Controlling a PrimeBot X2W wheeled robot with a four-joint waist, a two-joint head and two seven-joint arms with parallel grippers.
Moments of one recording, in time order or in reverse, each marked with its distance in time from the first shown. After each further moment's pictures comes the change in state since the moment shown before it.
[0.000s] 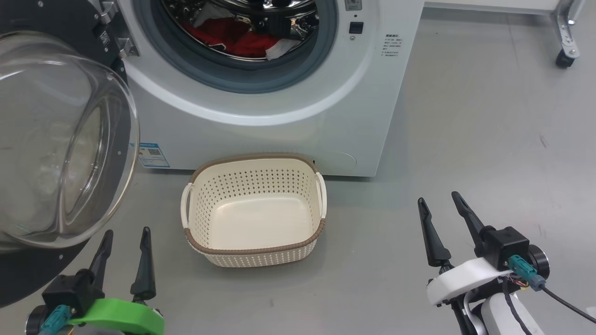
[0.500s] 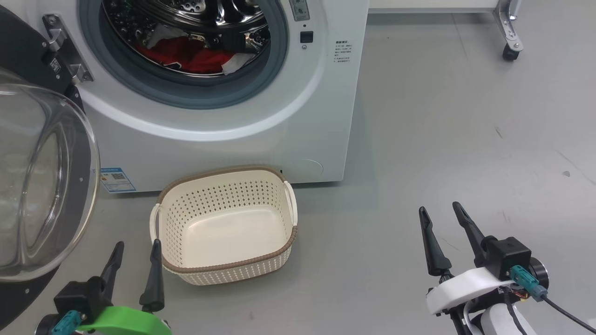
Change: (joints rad) left arm 0.044 0.000 -0.023 -0.049 -0.001 0.001 0.060; right arm 0.041 0.001 0.023 -0.027 0.057 -0.015 0.000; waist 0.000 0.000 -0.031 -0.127
